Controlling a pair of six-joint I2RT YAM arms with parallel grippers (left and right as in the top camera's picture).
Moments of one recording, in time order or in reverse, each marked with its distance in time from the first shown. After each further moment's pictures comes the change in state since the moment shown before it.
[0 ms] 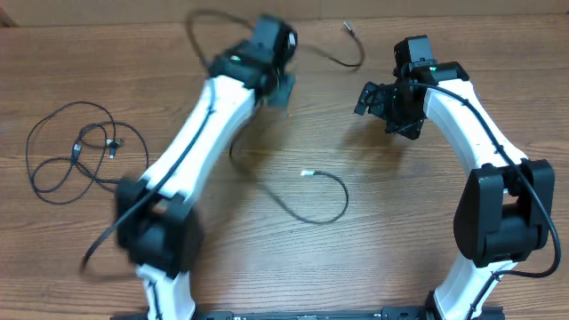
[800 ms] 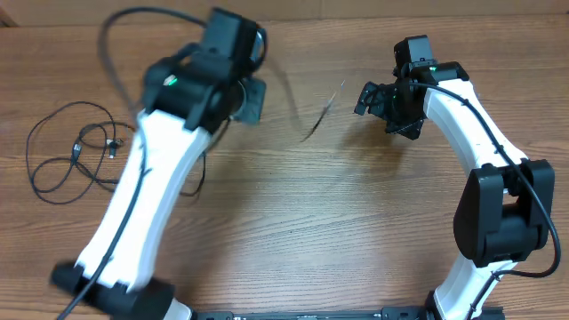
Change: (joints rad) left arm -0.006 -0.262 0.075 -0.455 -0.035 -0.122; right arm 0.000 0.000 0.000 0.000 0.000 -0.001
